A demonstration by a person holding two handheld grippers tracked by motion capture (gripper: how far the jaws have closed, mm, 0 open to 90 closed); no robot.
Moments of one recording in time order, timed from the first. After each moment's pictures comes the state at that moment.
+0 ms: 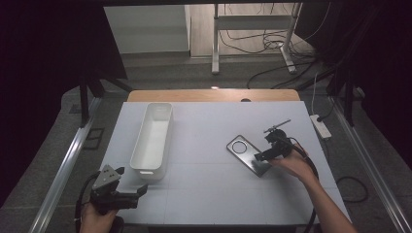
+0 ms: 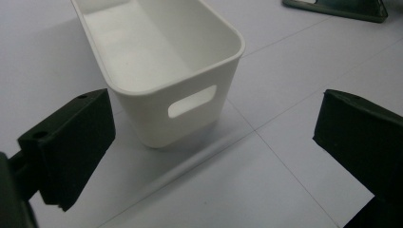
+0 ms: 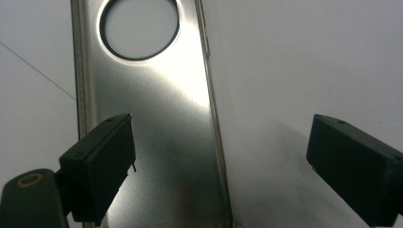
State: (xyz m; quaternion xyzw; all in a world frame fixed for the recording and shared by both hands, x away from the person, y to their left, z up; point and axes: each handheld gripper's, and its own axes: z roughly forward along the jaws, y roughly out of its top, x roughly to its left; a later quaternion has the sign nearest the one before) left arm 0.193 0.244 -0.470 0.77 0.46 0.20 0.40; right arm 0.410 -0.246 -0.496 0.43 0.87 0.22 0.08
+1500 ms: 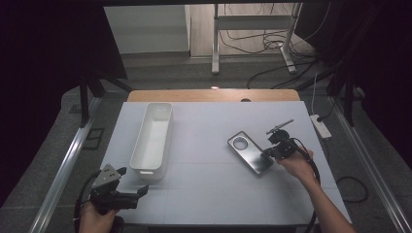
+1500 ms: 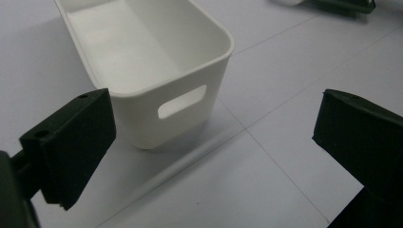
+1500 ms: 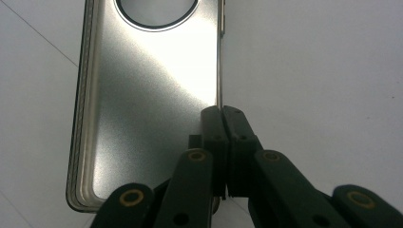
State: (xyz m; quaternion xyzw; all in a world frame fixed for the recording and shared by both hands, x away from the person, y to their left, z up) left arm 0.195 0.245 -0.470 0.78 0.45 0.17 0.41; right arm 0.402 -0.253 -0.482 0.40 0.88 0.22 0.08
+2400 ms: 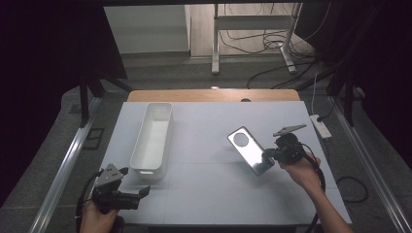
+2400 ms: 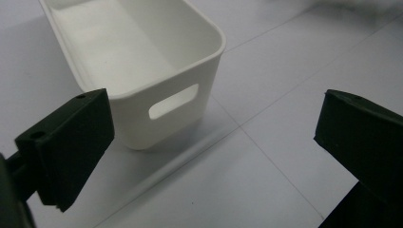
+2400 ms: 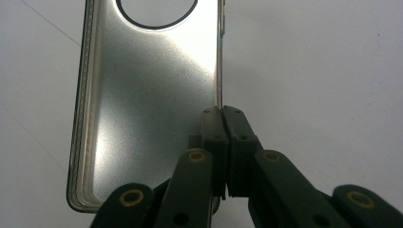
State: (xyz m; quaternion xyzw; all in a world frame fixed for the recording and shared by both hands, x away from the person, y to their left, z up) left arm 0.198 0.242 -0.469 0.78 0.44 0.16 0.41; right arm 0.364 -0.258 -0.453 0.40 0.86 0.29 0.11
